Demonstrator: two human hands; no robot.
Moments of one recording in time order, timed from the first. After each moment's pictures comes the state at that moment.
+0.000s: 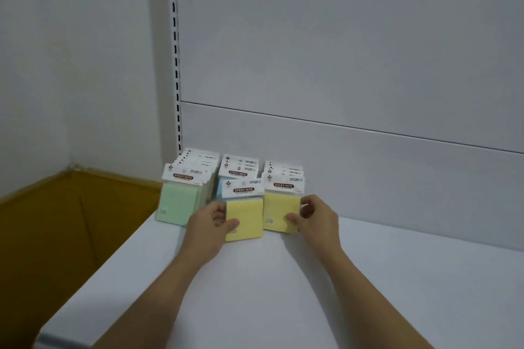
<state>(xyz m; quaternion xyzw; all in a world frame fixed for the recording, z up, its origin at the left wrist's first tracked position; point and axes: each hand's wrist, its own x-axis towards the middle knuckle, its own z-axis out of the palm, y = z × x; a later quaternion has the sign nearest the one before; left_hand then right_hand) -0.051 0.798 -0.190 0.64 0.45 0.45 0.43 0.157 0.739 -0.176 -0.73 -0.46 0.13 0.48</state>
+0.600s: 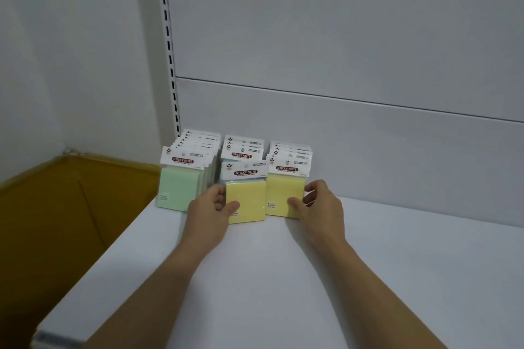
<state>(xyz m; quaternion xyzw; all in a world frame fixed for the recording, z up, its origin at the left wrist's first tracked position) -0.050 0.809 -0.198 0.65 0.46 0.46 0.40 0.148 0.749 -0.194 -0.76 -0.45 0.09 0.45</state>
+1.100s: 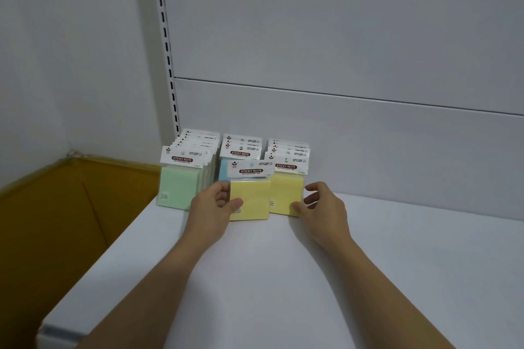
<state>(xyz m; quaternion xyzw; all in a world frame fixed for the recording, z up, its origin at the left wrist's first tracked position) -0.046 0.808 -0.195 0.64 0.43 0.46 0.45 0.154 0.736 -0.192 -0.77 -0.46 0.14 0.42</state>
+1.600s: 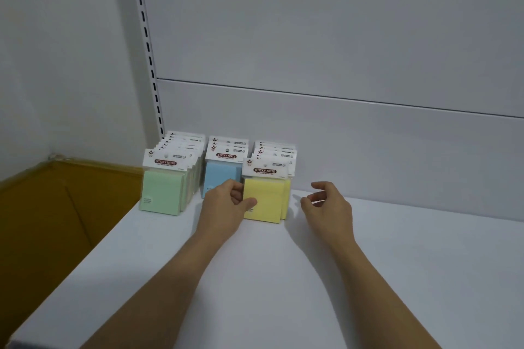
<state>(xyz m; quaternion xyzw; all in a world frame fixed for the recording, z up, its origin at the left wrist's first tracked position) 0.000 0.812 -0.194 0.71 0.47 0.41 0.33 0.174 0.722 -0.184 -0.77 -0.42 0.11 0.47</state>
